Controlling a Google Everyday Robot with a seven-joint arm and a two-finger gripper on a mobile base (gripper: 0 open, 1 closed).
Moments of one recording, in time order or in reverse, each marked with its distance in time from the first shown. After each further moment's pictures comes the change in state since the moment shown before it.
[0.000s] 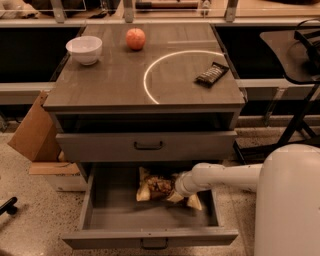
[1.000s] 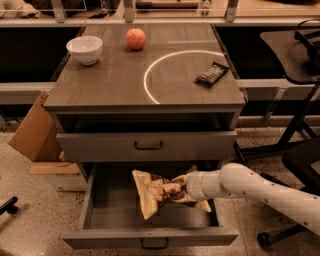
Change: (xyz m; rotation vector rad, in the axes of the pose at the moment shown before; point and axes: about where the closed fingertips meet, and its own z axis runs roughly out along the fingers) arm -0.061 0.034 -0.133 0.062 -0.245 -0.219
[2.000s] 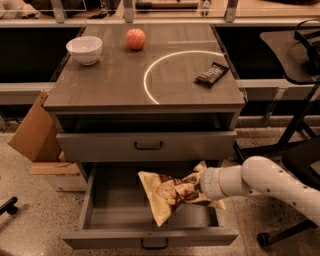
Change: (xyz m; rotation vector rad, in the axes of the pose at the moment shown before) arm -0.021 0.003 -0.071 -0.020 -0.040 -0.091
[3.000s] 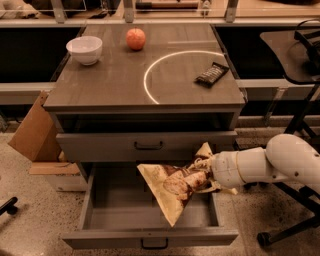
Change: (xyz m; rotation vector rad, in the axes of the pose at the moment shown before) arm -0.061 -0.027 -0.081 -0.002 -0.090 -0.188
